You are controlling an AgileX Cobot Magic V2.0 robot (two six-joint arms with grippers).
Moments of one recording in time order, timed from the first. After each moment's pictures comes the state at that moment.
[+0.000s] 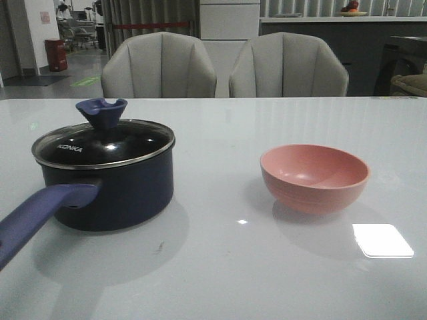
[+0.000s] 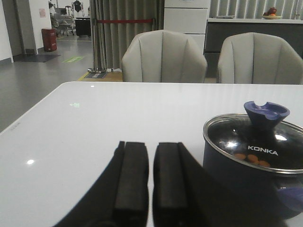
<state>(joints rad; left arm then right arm) -0.03 -0.01 0.01 0.00 0.09 -0.04 0.31 0.26 -0.18 0.09 0.10 -0.10</state>
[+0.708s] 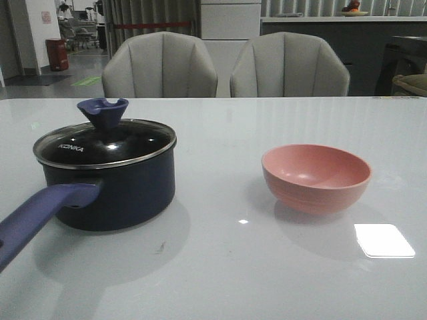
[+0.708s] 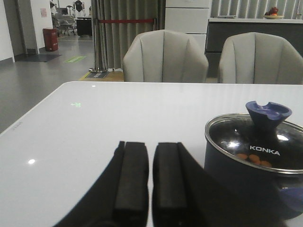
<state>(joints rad) -0.03 -0.01 0.01 0.00 0.09 -0.04 0.09 -0.01 0.03 -0.07 0.10 0.05</state>
